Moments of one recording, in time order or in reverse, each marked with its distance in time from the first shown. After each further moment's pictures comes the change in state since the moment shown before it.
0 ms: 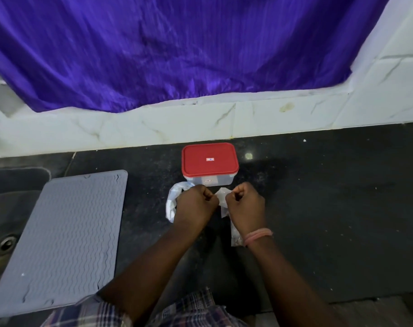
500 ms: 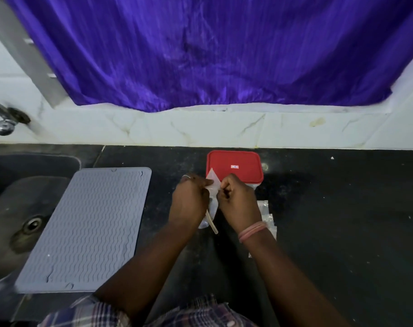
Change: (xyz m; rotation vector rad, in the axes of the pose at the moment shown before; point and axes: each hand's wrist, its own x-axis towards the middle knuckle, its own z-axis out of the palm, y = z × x) left_hand 0.011 -0.031 -0.060 0.054 0.228 0.148; right_hand 0.004 -0.057 0.043 -0.020 -0.210 -0.430
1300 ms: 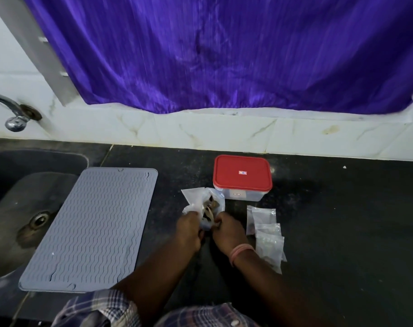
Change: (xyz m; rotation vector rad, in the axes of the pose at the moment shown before) left_hand -0.017 -0.038 0.045 -1.111 -0.038 -1.040; right_hand -0.025 0.034 0.057 -0.137 -0.450 0.445
